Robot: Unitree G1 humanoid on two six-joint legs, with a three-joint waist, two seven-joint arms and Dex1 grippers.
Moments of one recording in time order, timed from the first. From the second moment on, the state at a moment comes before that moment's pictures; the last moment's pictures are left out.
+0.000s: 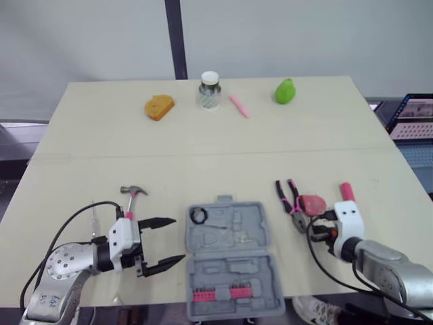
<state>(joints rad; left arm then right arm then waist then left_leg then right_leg) 0.20 0.65 0.10 -0.29 -0.43 0.03 -1.05 0.09 -0.52 -0.24 -0.47 0.39 1.09 0.30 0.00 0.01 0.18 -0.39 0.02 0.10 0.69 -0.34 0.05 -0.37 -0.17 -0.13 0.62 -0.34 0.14</state>
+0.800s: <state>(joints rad) 0.14 0.65 0.04 -0.22 -0.43 0.01 -1.14 0.33 -0.40 -0.33 -0.76 0.43 1.27 0.28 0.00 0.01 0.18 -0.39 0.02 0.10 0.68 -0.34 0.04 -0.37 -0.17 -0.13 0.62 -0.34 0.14</state>
